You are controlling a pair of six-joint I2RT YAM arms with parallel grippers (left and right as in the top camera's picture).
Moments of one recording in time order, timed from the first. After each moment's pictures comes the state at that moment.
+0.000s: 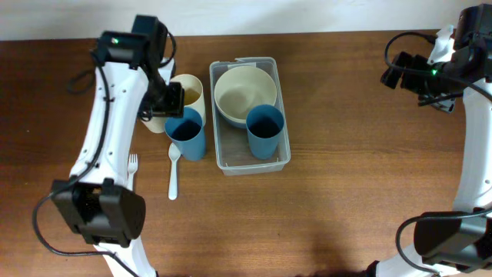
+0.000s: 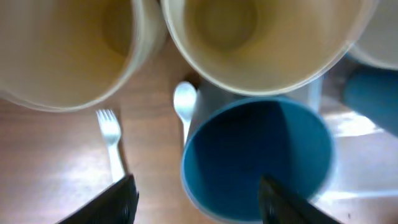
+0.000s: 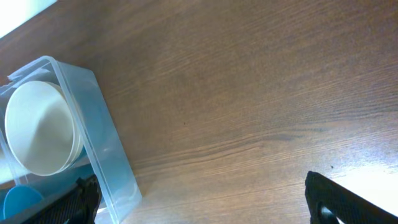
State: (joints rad) left arm -0.14 1.99 2.06 -1.54 -0.01 -0.10; right arm -0.25 1.78 1.99 -1.36 -0.23 0.18
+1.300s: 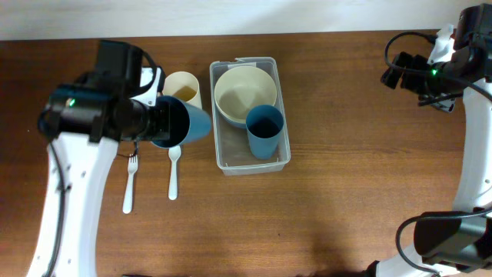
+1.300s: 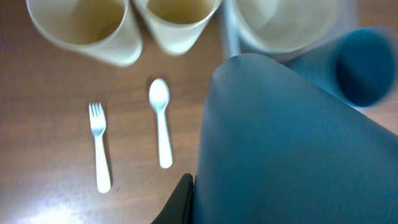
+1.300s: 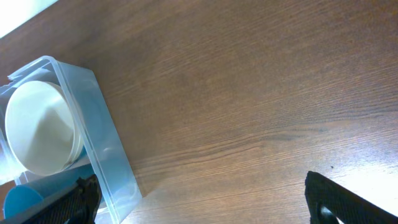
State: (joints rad) left arm -0.16 1.53 1.82 -1.45 0.08 -0.12; right arm -0.25 1.78 1.99 -1.36 -0.23 0.18
